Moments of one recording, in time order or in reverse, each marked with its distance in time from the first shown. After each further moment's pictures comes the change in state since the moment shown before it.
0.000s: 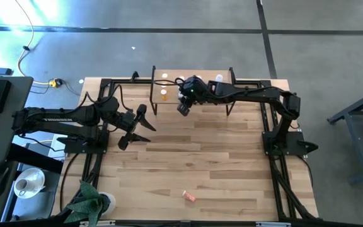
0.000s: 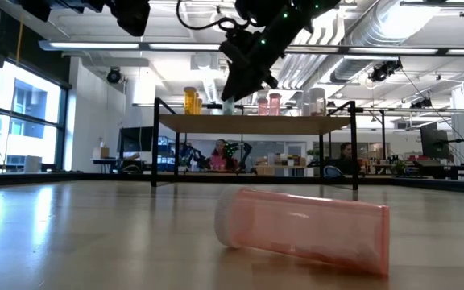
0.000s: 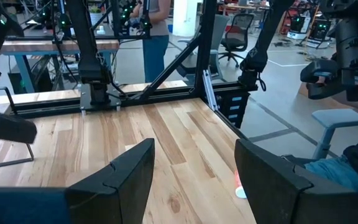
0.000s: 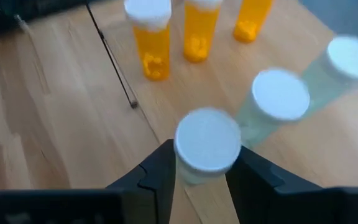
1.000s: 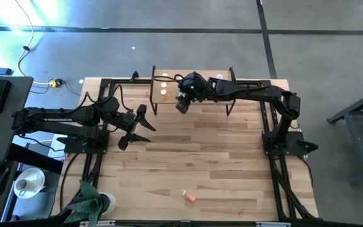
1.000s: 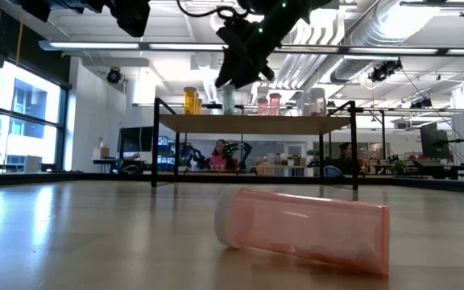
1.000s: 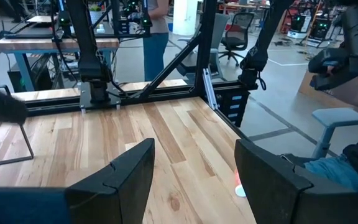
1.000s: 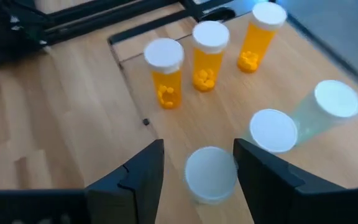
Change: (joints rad) left arm 0.000 0.000 0.000 -0.006 0.000 0.000; right arm 0.002 0.001 0.069 -0.030 -0.026 -0.002
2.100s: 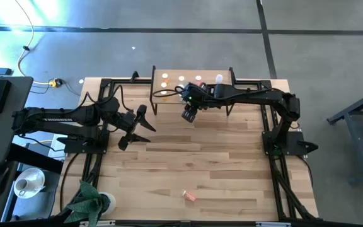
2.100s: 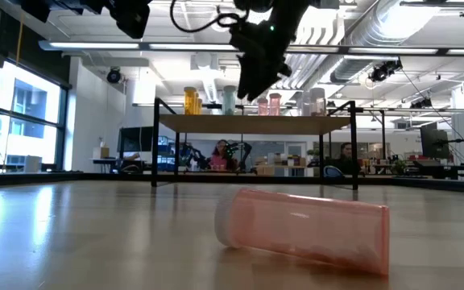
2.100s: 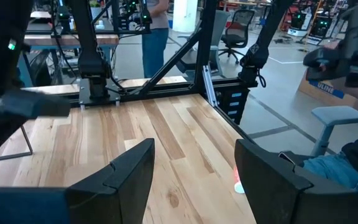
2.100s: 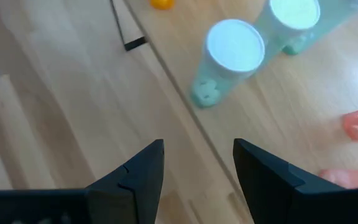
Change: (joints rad) left arm 0.000 0.000 0.000 -0.014 0.000 0.000; right arm 0.077 0.000 0.048 -0.331 0.114 0.068
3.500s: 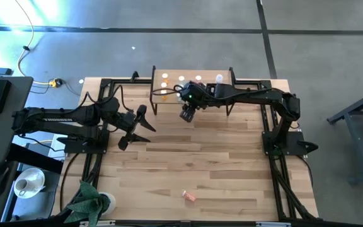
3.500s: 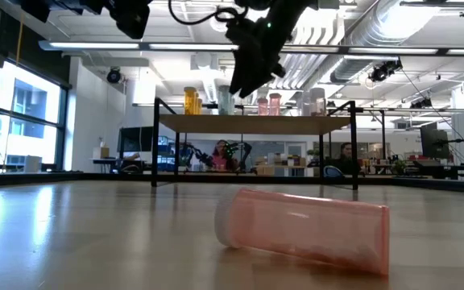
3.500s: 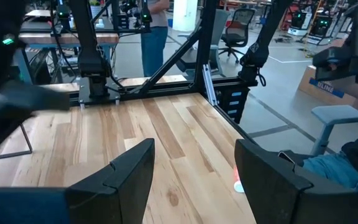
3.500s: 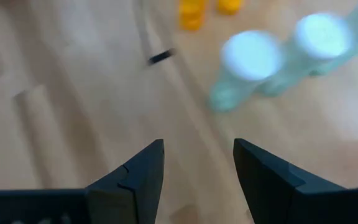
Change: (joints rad) left arm 0.000 0.000 0.000 -0.004 0.000 0.000; right arm -0.003 -0.001 -0.013 0.084 -0.070 -0.024
